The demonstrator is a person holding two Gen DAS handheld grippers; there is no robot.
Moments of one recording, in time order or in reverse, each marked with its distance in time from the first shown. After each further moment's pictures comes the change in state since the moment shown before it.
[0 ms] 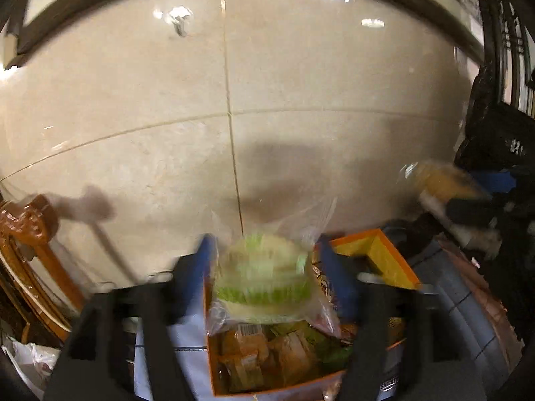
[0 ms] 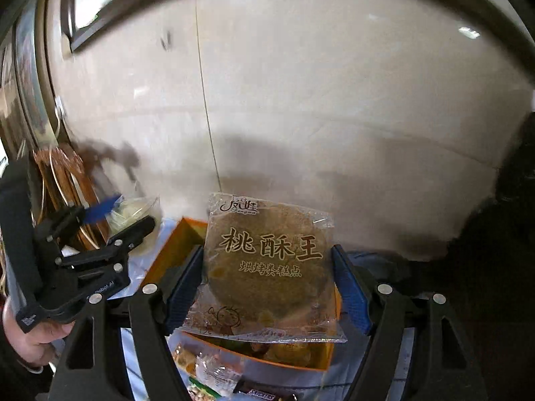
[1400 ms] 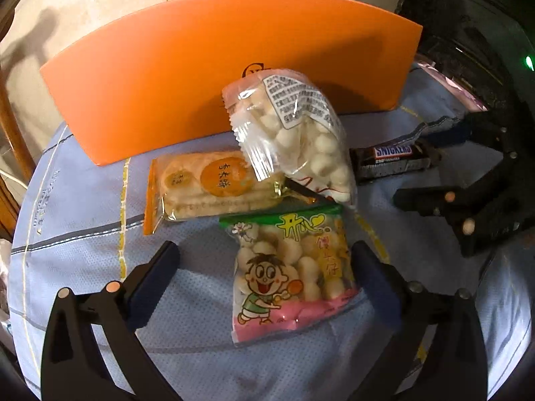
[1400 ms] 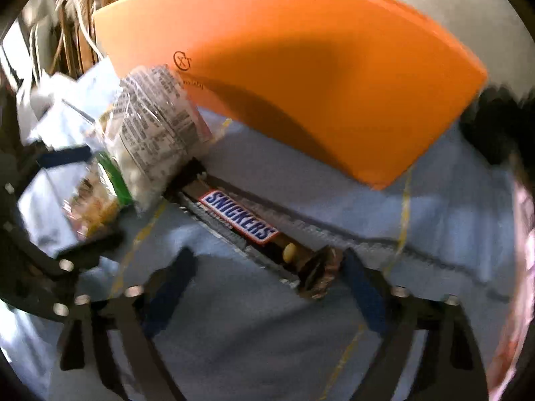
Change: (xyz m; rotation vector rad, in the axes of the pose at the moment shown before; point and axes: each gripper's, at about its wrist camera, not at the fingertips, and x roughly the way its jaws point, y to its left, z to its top) left arm 0.029 -0.104 -0.288 0.034 0.366 -0.088; right arm 0.131 0.006 -0.281 -0.197 0.373 0.107
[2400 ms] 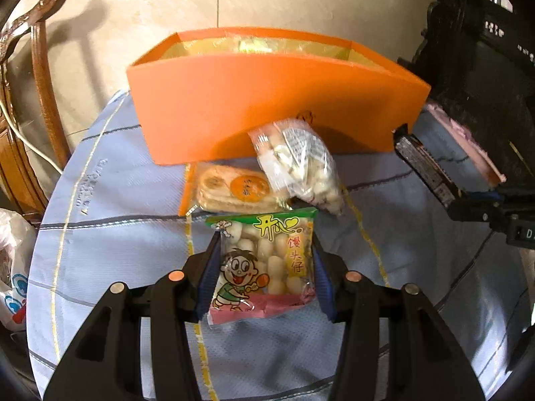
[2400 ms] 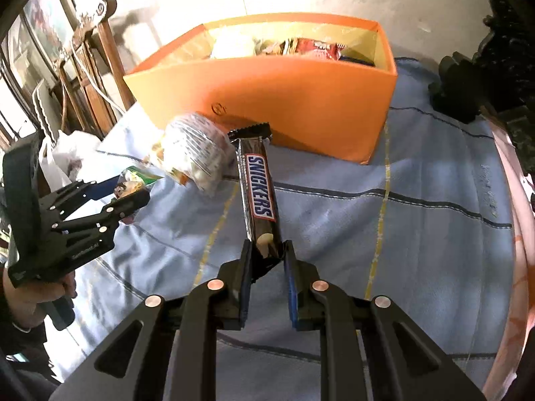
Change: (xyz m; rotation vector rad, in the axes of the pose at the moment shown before) left arm -0.080 0.056 -0.017 -0.132 -0.086 0.001; right arm -0.091 -0.003 -0.040 0.193 -0.116 0.082
